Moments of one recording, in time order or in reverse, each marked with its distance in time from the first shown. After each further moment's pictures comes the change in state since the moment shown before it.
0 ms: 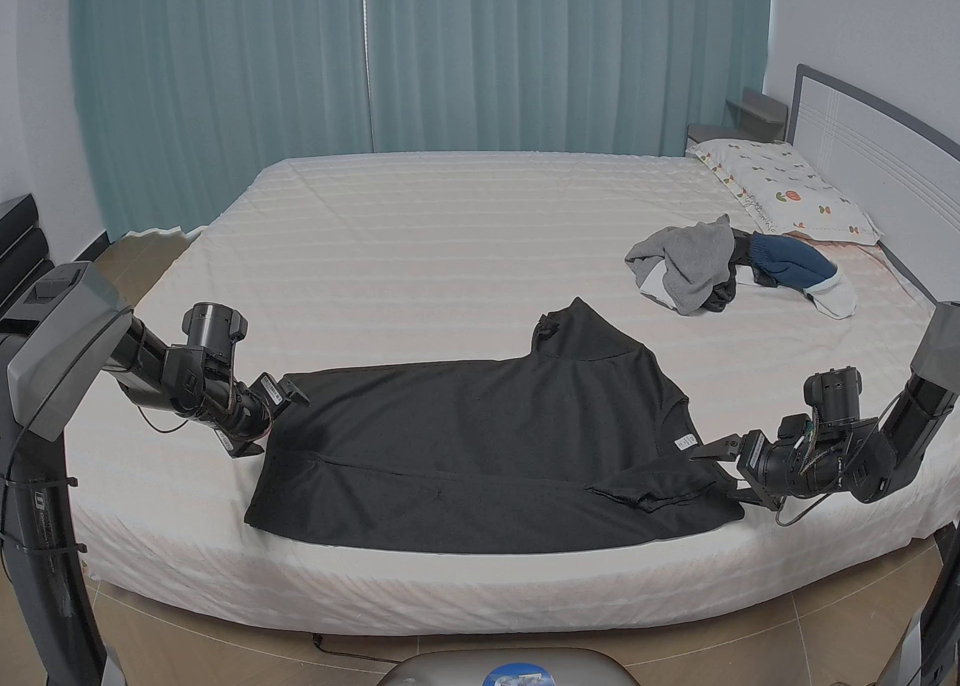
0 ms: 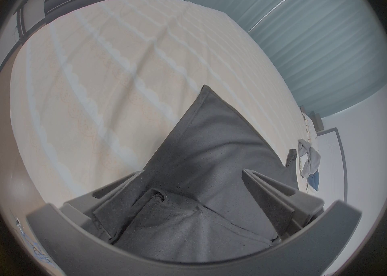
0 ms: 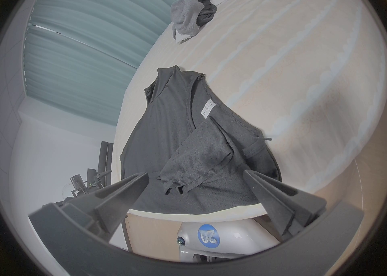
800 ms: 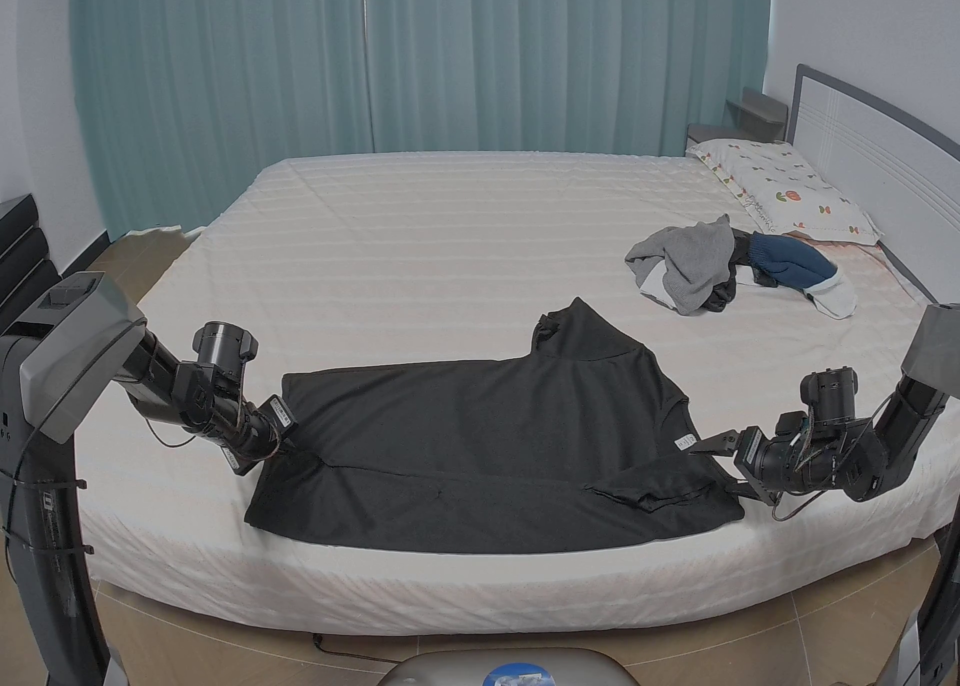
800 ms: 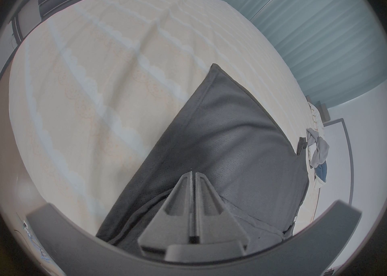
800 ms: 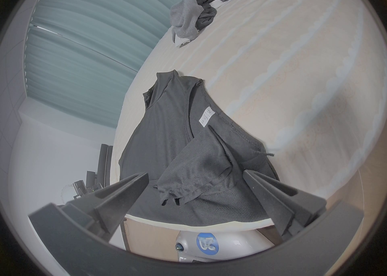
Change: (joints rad) left arm -0.009 0.021 0.041 0.007 -0.001 0.024; right arm -0.011 0.048 -0.031 -0.043 -0.009 -0.001
